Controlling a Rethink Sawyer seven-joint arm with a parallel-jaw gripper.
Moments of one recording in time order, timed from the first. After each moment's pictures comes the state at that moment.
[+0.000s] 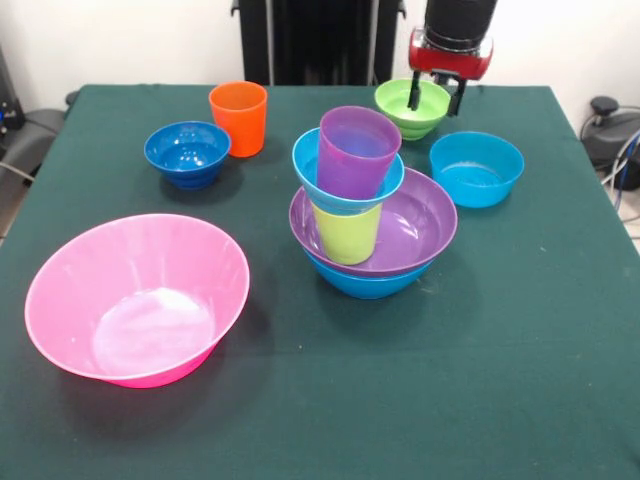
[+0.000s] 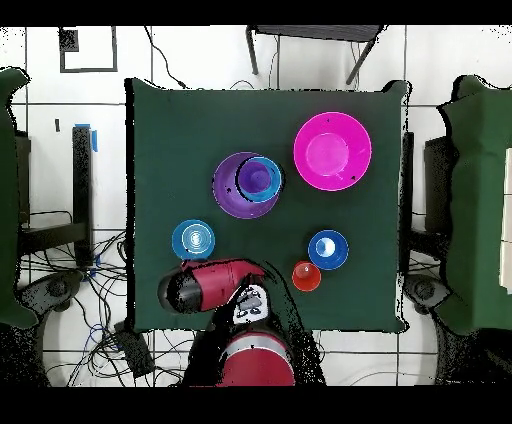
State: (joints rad) arm 0.00 -0.55 0.00 2.05 -0.14 0.20 2.13
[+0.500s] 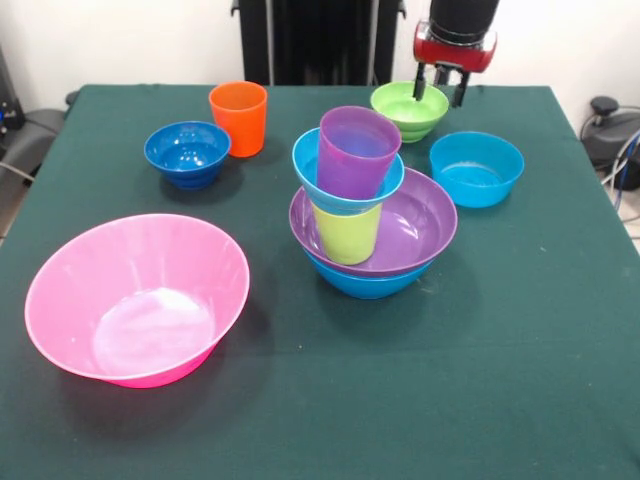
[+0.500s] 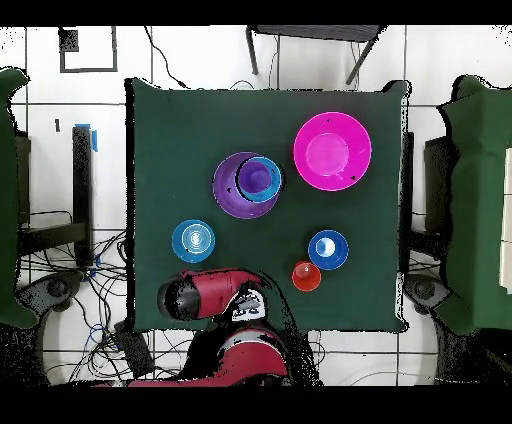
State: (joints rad) arm 0.01 -0.55 0.00 2.08 -0.10 0.19 2.13
